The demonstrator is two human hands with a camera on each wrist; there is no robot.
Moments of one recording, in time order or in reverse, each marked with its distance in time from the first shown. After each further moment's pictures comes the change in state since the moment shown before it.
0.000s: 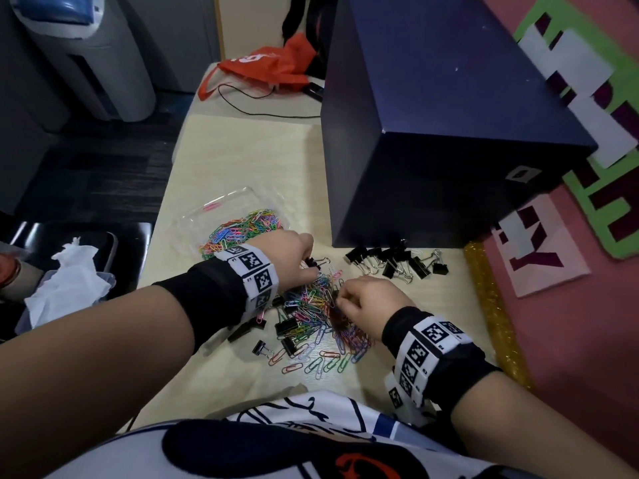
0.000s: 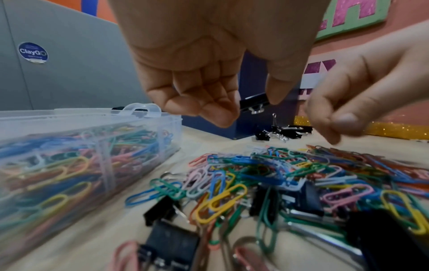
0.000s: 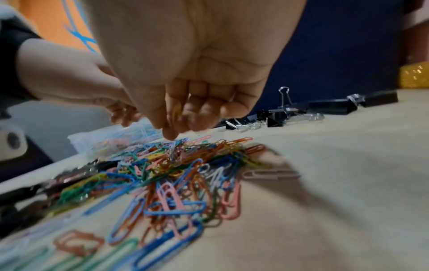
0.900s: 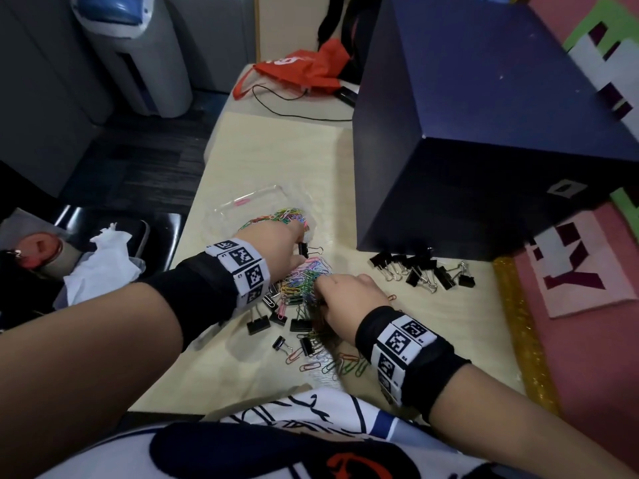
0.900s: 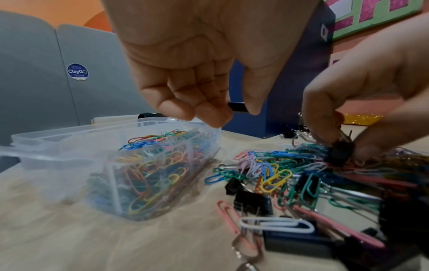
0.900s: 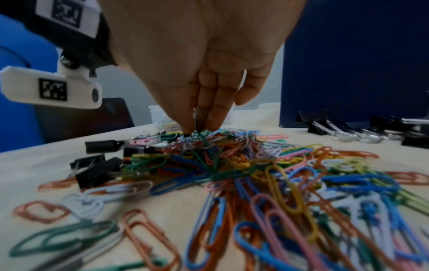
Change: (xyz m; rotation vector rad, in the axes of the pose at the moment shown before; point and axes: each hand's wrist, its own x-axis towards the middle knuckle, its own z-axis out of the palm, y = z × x) left_hand -0.021 -0.040 -0.001 -0.041 0.075 -0.185; right_hand 0.020 -0.061 0.010 -0.296 -0.053 -0.249
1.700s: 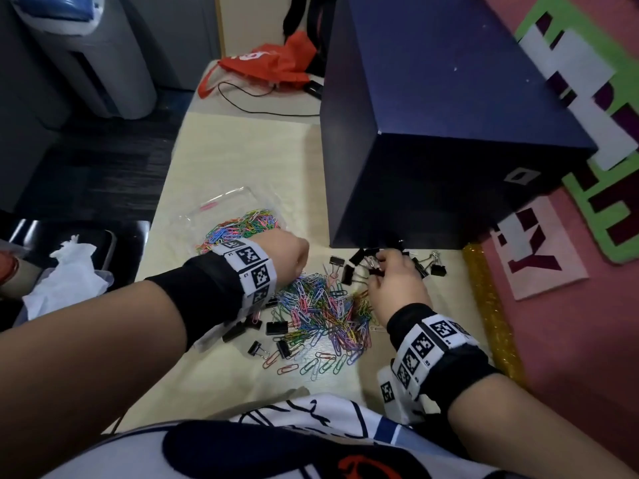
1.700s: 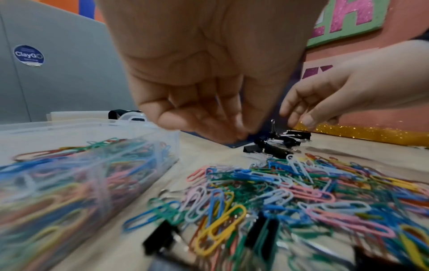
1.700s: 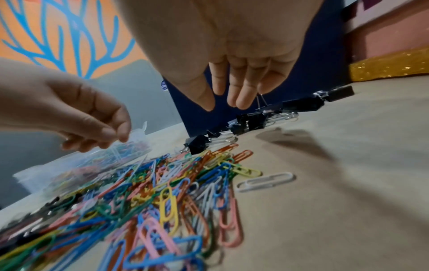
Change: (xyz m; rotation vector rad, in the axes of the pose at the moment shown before) left_hand 0.015 0.047 -0.004 0.060 -0.198 0.196; right_hand -0.033 0.075 0.010 0.395 0.394 0.607
